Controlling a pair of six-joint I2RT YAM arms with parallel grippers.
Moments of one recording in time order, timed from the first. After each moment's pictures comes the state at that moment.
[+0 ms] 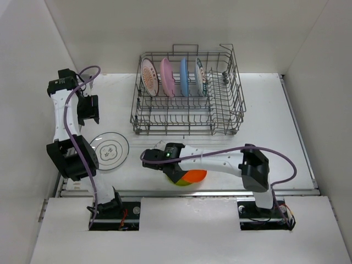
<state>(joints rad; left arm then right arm) 0.31 1.72 1.74 -1.29 0.06 0.17 1.30 1.97 1.69 -1.23 0.37 0.58</state>
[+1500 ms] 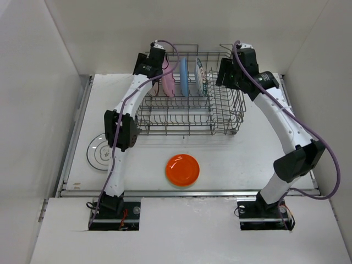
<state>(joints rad) -0.36 2.32 2.35 -0.69 -0.64 0.14 0.38 1.69 1.90 -0.78 0.26 0.41</state>
